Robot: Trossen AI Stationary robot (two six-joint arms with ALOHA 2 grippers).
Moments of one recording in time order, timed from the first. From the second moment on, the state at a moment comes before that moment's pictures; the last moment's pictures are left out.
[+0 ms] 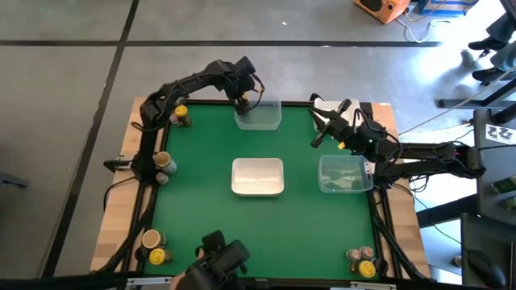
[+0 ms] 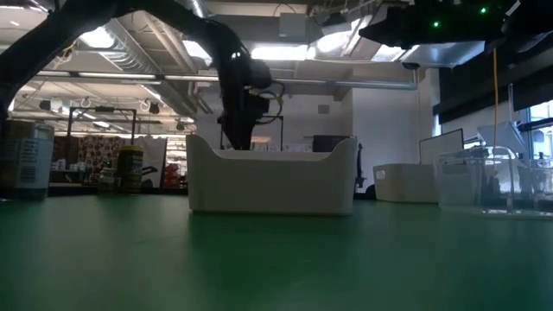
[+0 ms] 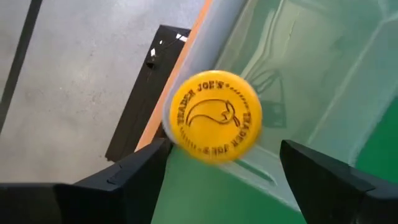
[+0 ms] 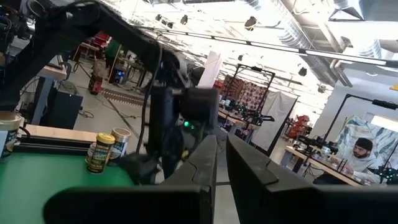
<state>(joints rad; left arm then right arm) 0.71 2.08 1.90 -1.06 -0.12 0.27 -0.25 0.95 0.48 0.73 0.31 -0.48</state>
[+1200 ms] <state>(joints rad) 0.71 1.54 1.60 -1.41 -0.35 -0.05 -0.25 0.95 0.48 0.73 0.31 -0.48</state>
